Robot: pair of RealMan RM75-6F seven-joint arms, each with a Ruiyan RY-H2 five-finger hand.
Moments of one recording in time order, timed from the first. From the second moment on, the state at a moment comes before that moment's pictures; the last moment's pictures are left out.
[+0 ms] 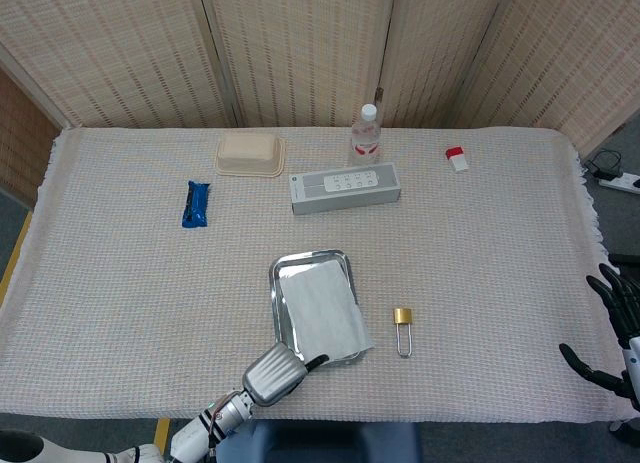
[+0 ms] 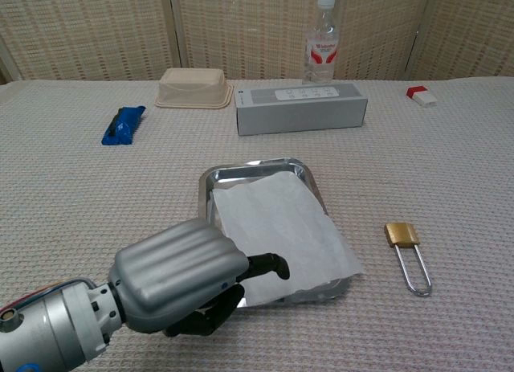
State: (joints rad) left arm -0.60 -1.80 0.08 -1.50 1.59 1.06 0.55; right arm -0.02 -0.97 0.02 -1.61 -1.73 1.76 0.39
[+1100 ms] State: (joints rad) left arm -0.58 -1.83 0.05 -1.41 1.53 1.03 0.58; right arm -0.03 -0.97 0.02 -1.62 -1.72 1.77 0.39
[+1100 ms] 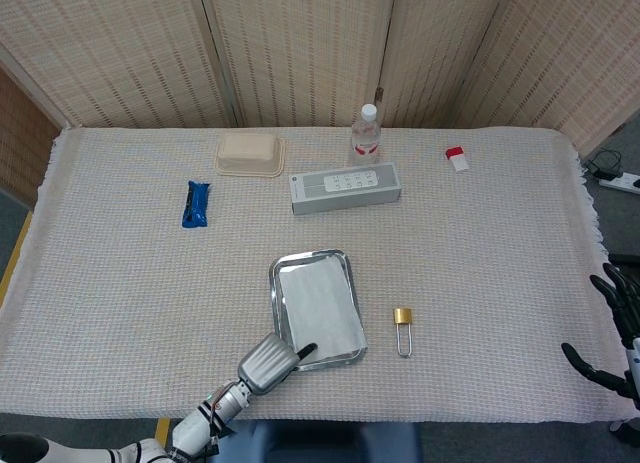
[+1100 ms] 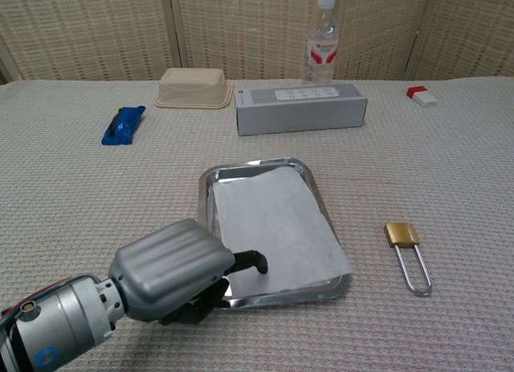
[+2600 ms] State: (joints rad) left arm -0.58 -1.86 0.04 -1.37 1.58 1.05 0.61; right arm -0.02 -0.97 0.02 -1.62 -1.72 1.75 0.37
